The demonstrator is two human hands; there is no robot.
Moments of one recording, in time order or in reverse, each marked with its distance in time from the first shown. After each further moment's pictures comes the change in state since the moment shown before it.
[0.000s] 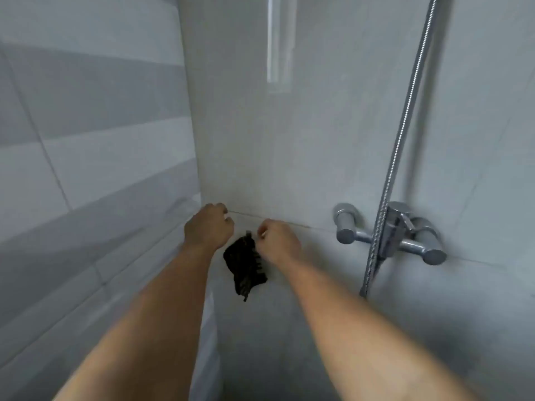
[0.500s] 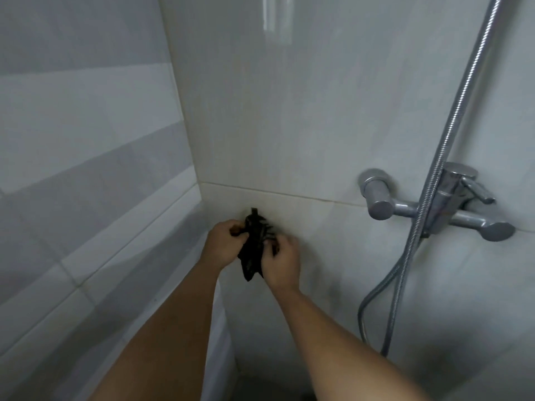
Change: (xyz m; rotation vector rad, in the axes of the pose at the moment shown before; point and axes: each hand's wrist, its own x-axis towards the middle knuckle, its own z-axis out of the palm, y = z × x) left_hand -0.011 -0.045 0.094 -0.514 -0.248 -0.075; right_hand -0.016 0.049 0.129 0.464 0.371 0.185
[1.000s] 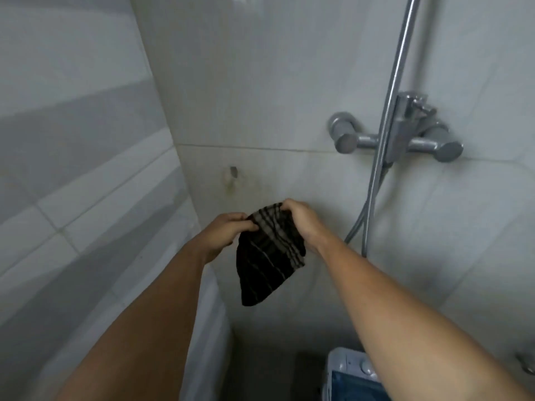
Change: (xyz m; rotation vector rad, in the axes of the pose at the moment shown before) left_hand -0.073 0.000 0.029 -0.248 -0.413 -0.177; right_hand -0.010 0.006 -0.109 0.340 -0.404 0.409
